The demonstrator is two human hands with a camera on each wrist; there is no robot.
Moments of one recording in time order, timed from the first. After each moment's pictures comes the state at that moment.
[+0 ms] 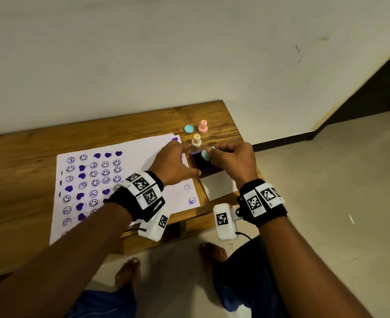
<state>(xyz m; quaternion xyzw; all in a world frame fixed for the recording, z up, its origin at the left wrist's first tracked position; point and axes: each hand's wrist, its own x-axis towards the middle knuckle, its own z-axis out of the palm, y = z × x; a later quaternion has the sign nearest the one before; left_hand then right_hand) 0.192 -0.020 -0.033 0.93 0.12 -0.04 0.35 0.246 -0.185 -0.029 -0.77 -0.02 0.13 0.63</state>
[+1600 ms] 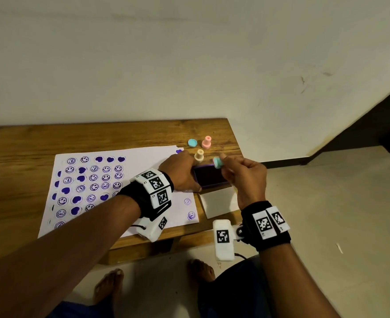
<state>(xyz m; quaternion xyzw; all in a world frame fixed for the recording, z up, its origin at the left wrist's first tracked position) 0.220 -0.024 -0.030 0.96 0.07 -0.13 0.23 0.248 -0.192 -0.016 -0.68 0.08 0.11 0.72</state>
